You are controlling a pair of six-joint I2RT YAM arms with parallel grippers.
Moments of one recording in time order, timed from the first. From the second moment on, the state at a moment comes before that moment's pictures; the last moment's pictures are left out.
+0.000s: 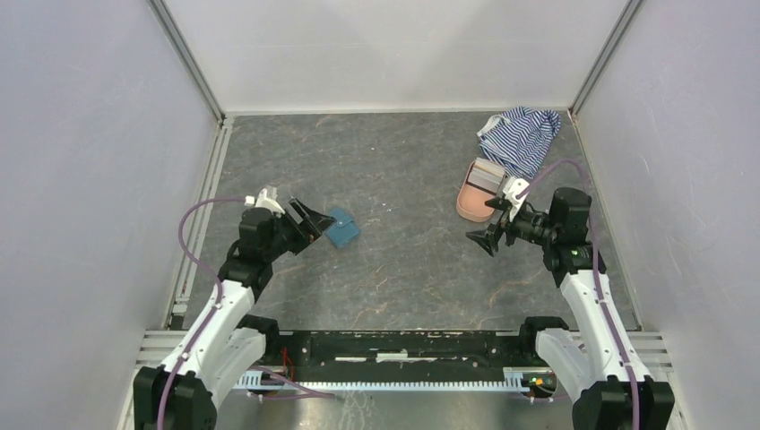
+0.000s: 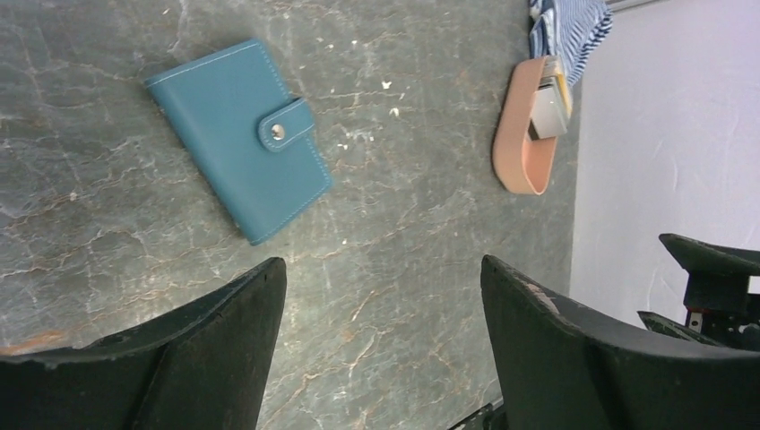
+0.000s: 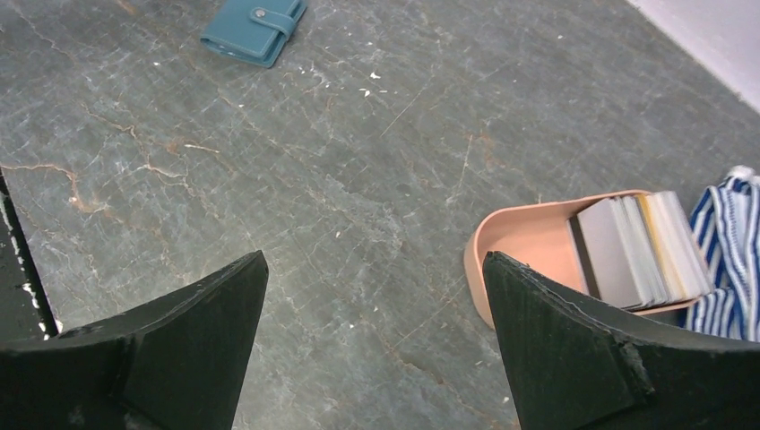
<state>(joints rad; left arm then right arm) -0.18 0.79 0.44 -0.11 0.29 -0.84 -0.01 0.84 0.64 -0.27 -0.91 -0.49</state>
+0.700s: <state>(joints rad) -0.18 1.07 0.27 0.24 0.13 -0.91 -0.03 0.85 0.56 -0.19 -0.96 -0.45</state>
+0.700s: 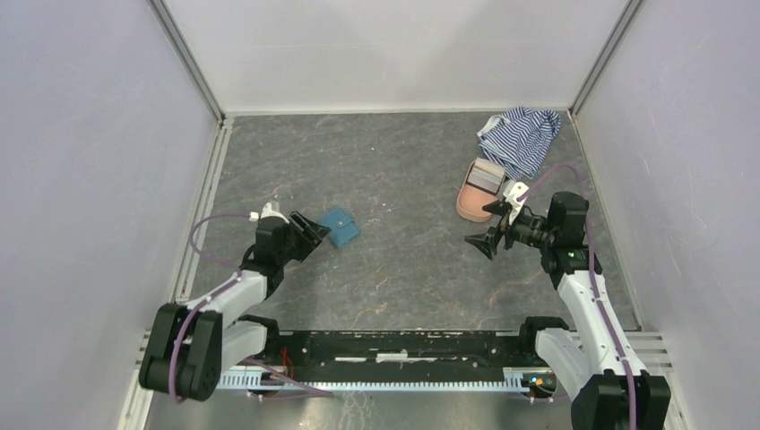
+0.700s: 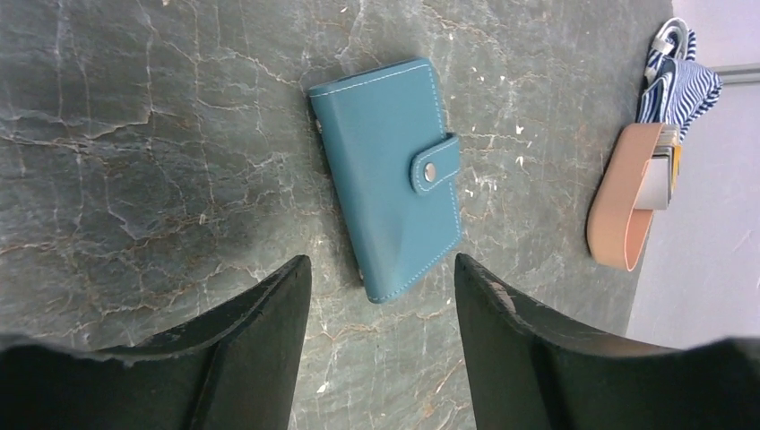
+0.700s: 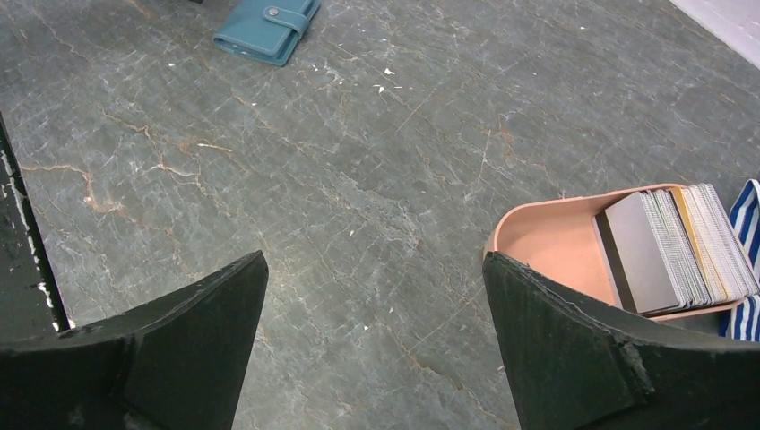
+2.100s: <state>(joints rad) -0.18 1.49 0.26 0.76 0.28 -0.95 -0.04 0.85 0.54 -0.17 -0.98 -0.45</state>
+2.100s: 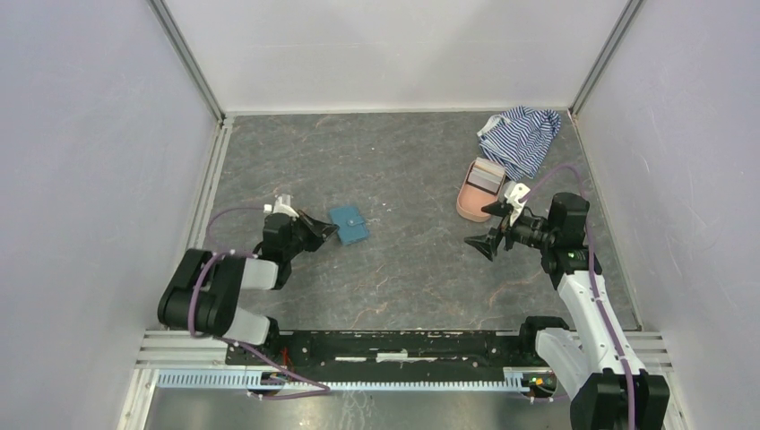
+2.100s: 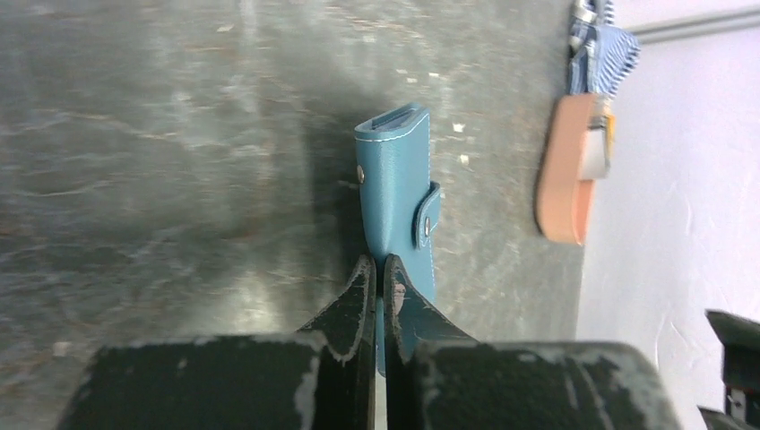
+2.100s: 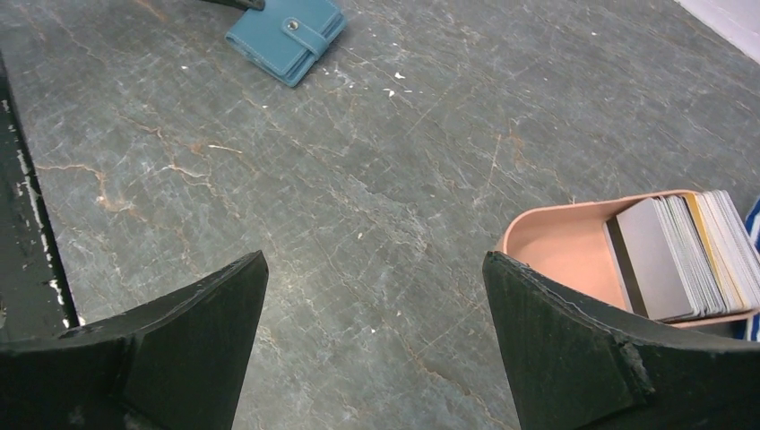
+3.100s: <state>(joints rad) -1.09 1.29 0.65 0.29 -0.41 -1.13 0.40 1.11 0.74 -0.28 -0.74 -0.44</state>
